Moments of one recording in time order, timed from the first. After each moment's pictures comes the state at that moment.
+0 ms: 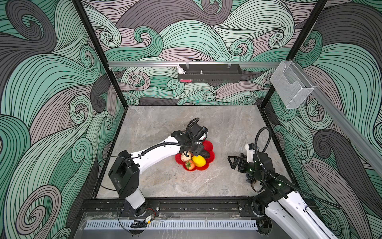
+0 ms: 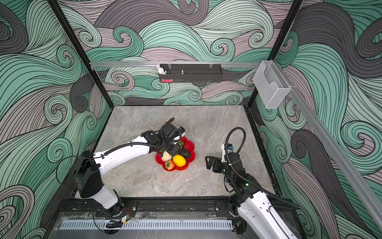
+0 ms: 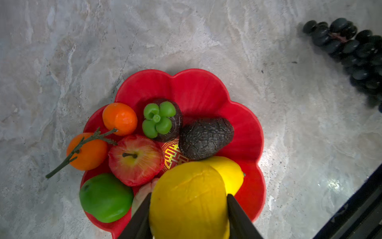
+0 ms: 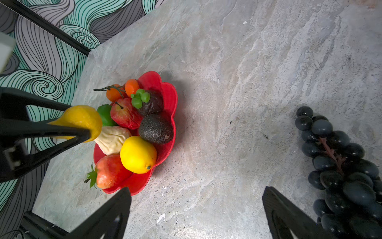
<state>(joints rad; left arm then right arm) -0.83 1.68 1.38 -0.77 -0.08 -0.11 0.44 0.52 0.47 -0.58 -0.04 0.56</state>
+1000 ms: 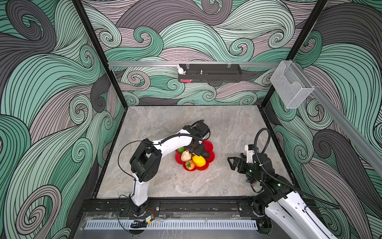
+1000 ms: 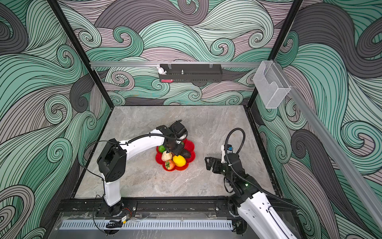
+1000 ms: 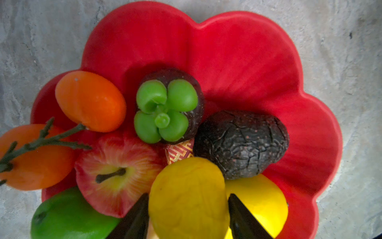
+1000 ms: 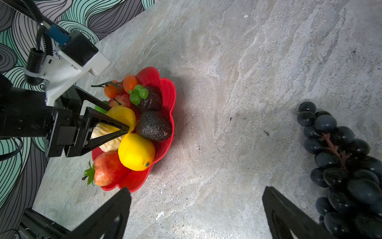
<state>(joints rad) -0.79 1.93 1.54 -0.93 -0.08 -0.18 0.44 0.52 0.45 -0.58 -0.06 0.56</state>
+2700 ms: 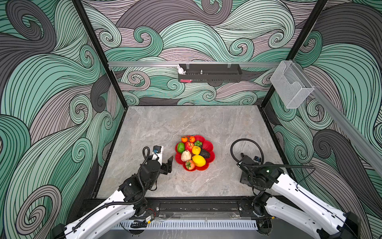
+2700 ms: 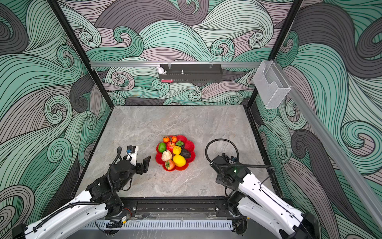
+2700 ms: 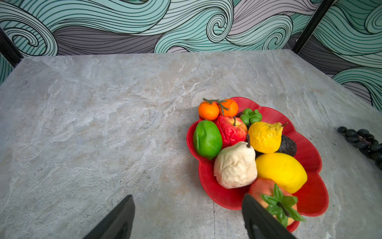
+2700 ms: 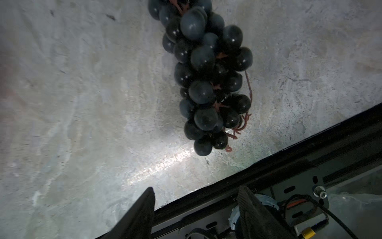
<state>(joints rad) -0.79 0.49 0.36 -0.32 -0.47 -0.35 0.70 0.85 0.63 -1.29 0.26 1.08</state>
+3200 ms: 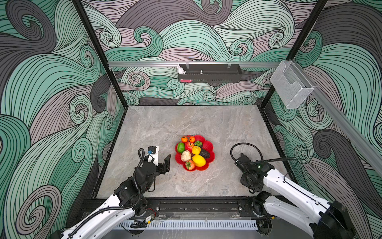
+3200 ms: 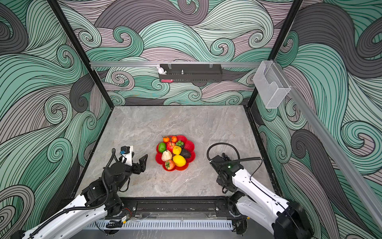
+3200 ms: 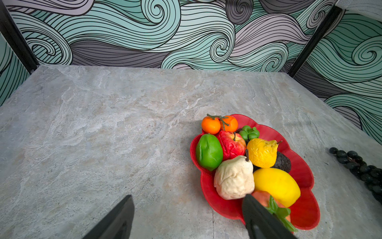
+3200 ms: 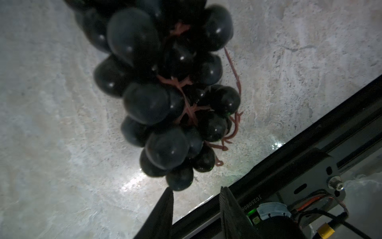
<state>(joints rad) -0.79 0.41 0.36 -0.35 -0.49 -0.37 0.57 0.98 0.54 -1.19 0.24 1.11</state>
